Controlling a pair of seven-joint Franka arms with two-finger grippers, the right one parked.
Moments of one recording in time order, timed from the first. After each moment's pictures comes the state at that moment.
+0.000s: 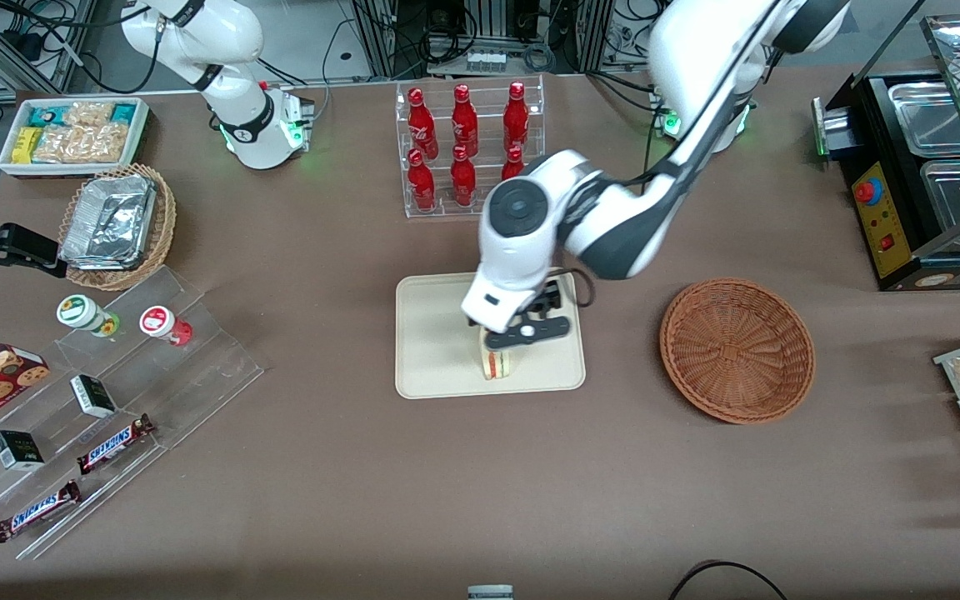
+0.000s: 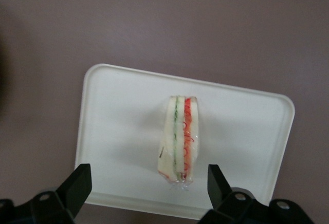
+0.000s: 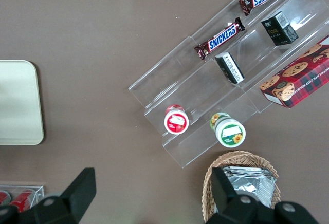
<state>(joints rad) -0.46 0.54 -0.29 -1.38 0.15 1.93 -1.01</state>
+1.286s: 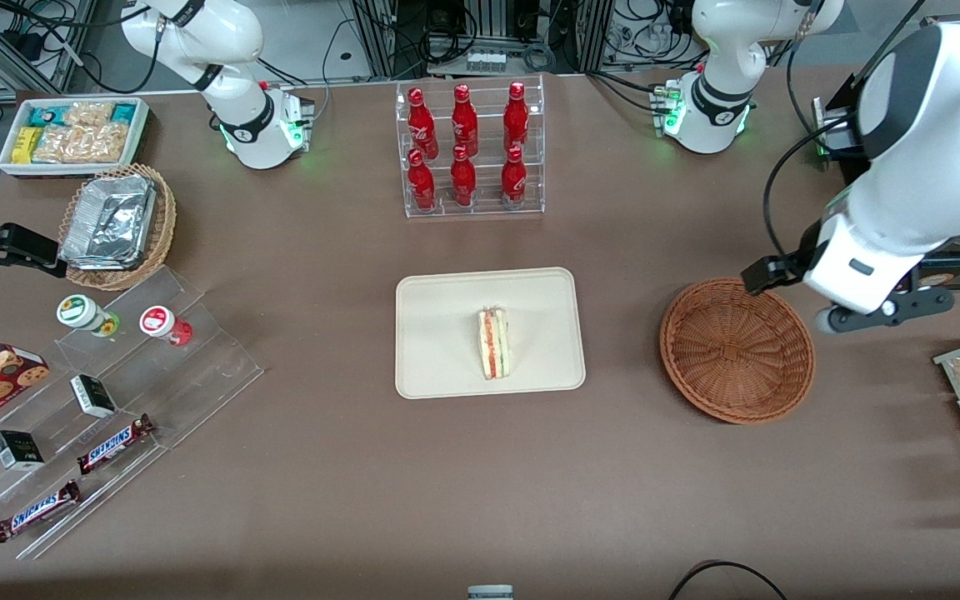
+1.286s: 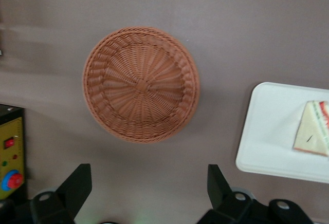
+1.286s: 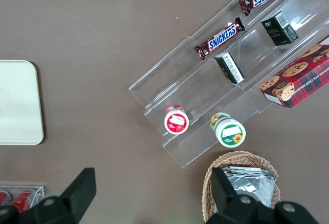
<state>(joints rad) 0.06 0.15 -0.28 -1.49 0.07 1.52 -0.38</state>
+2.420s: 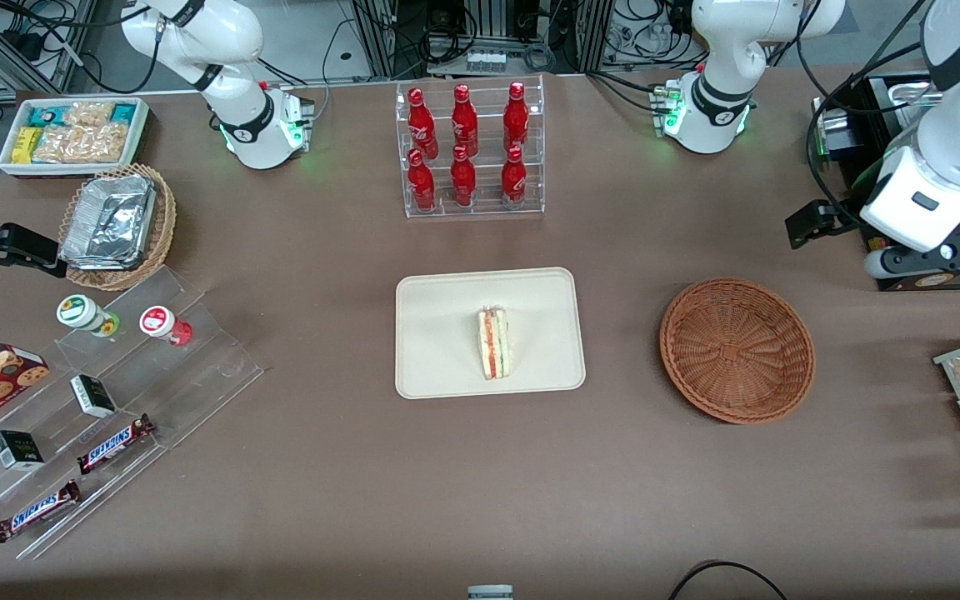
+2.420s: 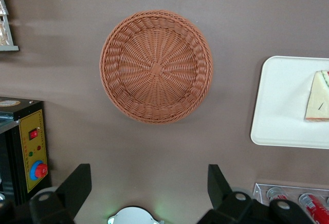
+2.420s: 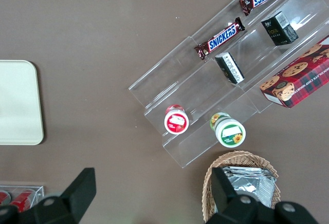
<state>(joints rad) -0.08 0.02 -0.08 -1.57 0.02 1.46 -0.25</state>
